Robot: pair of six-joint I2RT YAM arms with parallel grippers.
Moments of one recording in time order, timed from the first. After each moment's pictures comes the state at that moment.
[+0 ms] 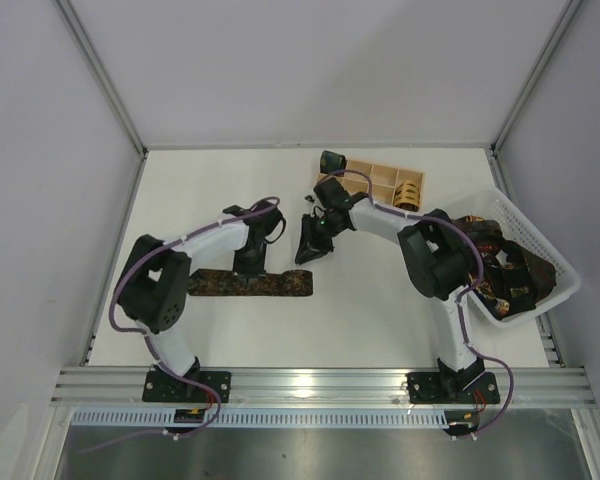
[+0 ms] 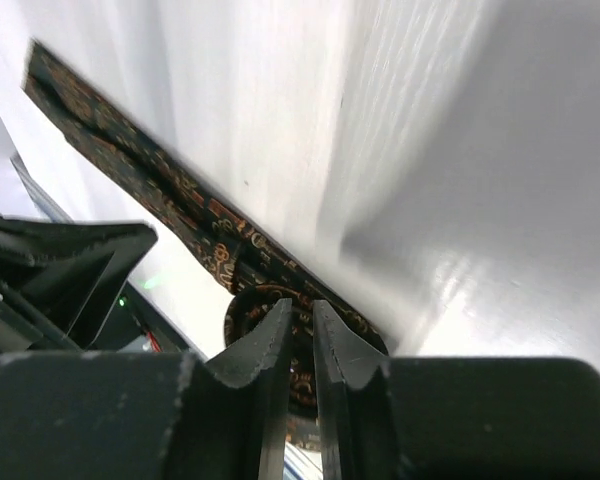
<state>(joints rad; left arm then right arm) -0.53 1.79 1.18 -0.93 -0.21 -0.47 0.61 2.17 1.57 -0.51 -0.59 0.59</state>
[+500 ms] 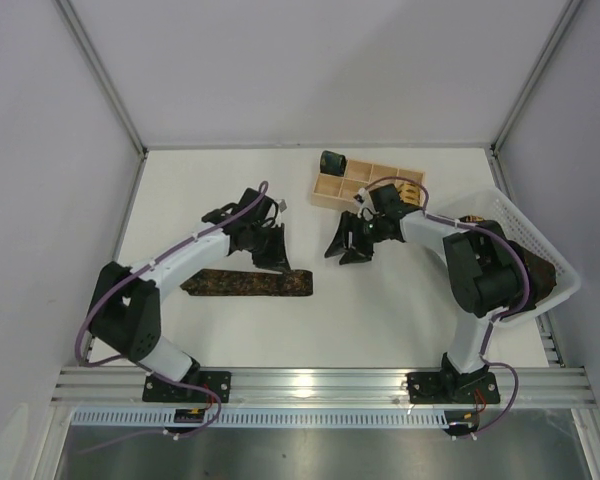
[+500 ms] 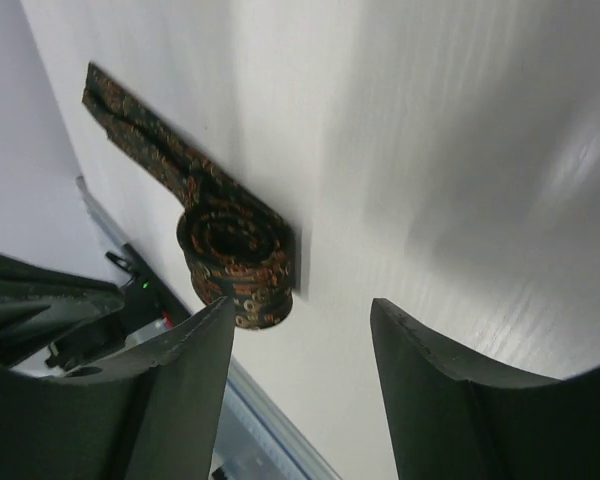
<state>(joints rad) -0.53 1.52 1.11 -0.67 0.28 -0.50 0.40 1.87 1.18 -0.32 -0.67 0.56</state>
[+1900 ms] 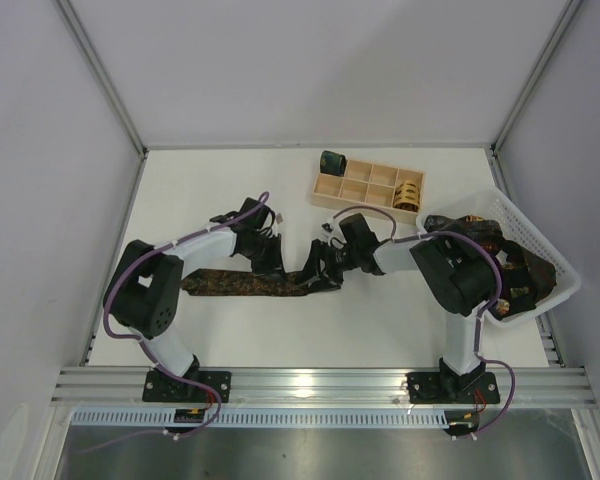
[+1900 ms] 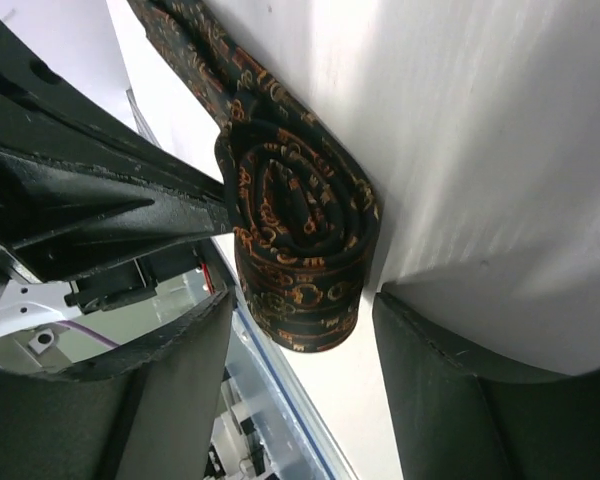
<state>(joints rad) -0.46 1.70 1.03 -0.53 0.40 -0.49 0.60 1.94 0.95 0.19 -0.79 0.84</state>
